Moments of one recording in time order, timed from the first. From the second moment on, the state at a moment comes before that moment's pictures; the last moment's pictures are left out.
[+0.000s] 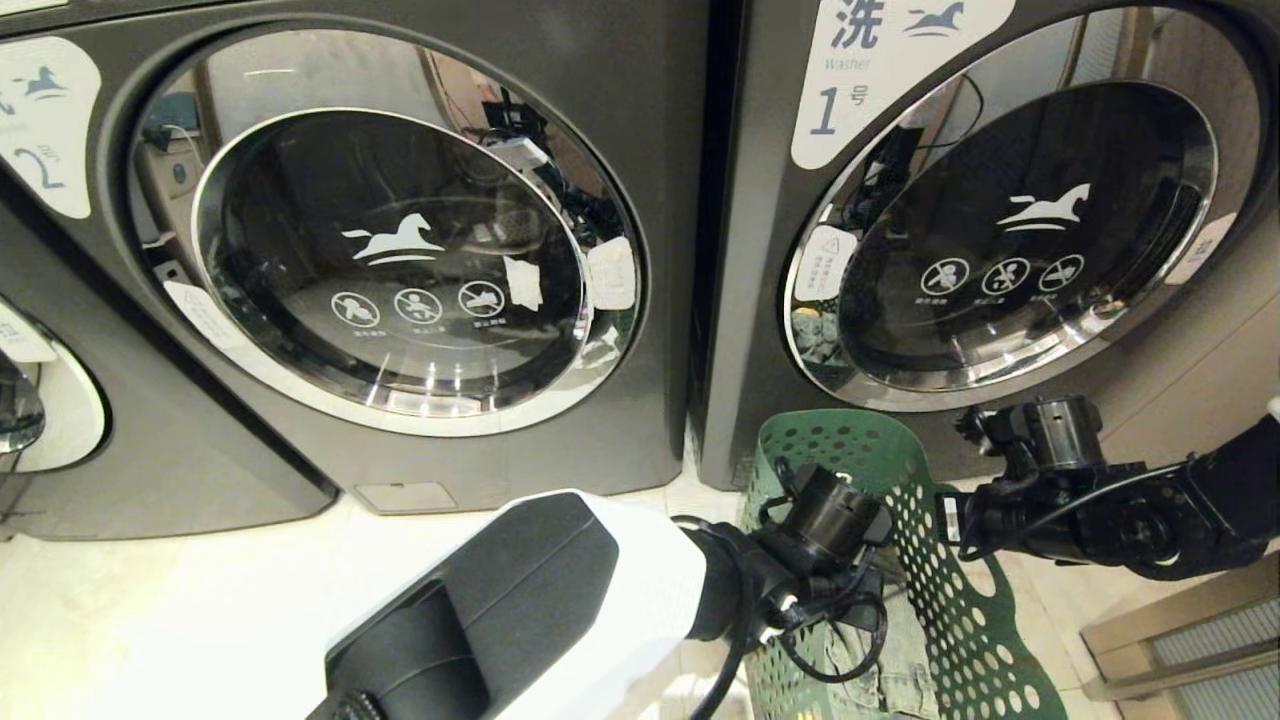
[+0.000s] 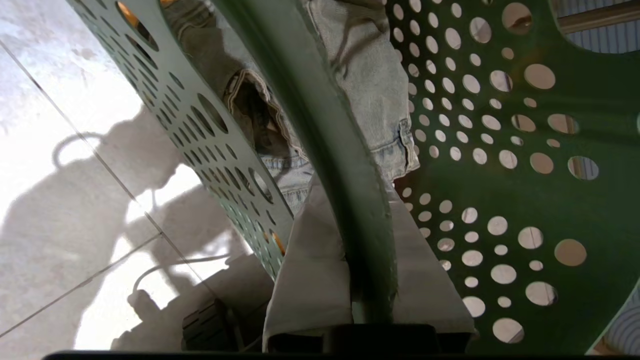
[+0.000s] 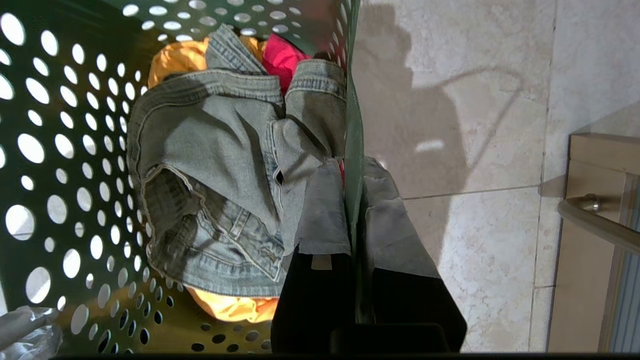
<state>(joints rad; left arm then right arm) -1.02 2.57 -1.87 -0.03 0.09 -0.40 0.09 1.98 -0.82 -0.44 -0.11 0.11</state>
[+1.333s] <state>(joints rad) -1.02 2.66 -1.93 -0.05 0.17 -0.40 0.08 2.00 -0.82 -0.44 -0.12 0.09</state>
